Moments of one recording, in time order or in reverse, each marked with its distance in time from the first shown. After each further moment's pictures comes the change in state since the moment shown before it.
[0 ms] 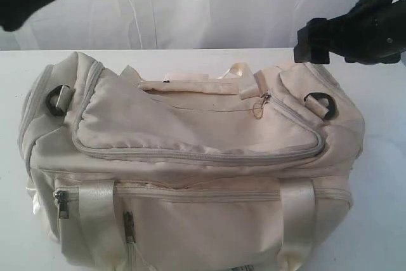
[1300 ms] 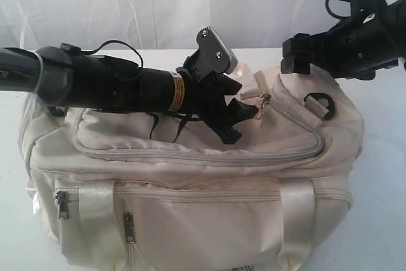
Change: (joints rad) left arm -0.586 0.869 -0.509 -0.070 0.212 0.652; right arm 0.000 0.130 0.000 0.085 -0.083 0.000
